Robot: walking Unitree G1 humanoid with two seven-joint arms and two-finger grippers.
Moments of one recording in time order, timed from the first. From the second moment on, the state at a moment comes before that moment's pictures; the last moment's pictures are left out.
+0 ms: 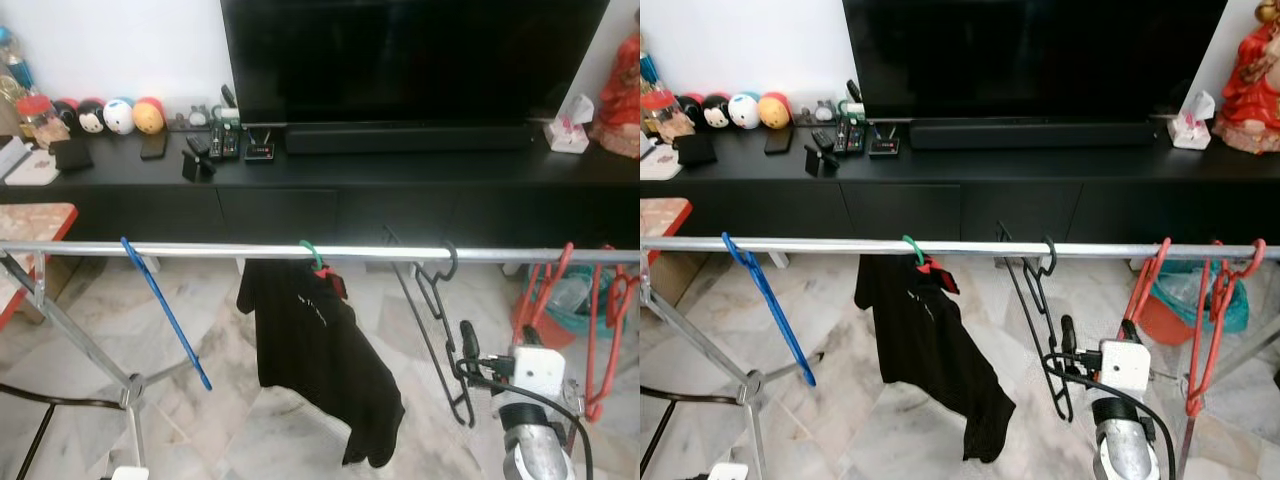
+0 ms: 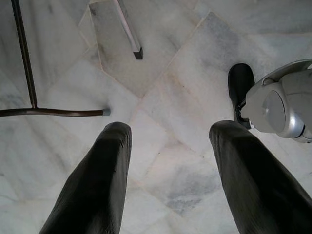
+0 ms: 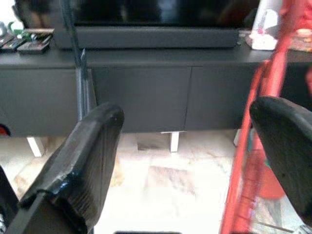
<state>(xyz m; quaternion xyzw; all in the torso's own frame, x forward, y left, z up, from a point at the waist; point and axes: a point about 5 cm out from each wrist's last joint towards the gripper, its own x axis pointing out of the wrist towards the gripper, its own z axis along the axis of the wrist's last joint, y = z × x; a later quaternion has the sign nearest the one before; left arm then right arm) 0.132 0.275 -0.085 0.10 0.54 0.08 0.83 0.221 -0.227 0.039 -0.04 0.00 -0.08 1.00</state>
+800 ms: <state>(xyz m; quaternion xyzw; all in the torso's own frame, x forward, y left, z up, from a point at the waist) 0.133 0.275 -0.085 0.10 0.54 0.08 0.83 0.149 -0.263 0.018 -0.06 0.11 -0.34 0.93</state>
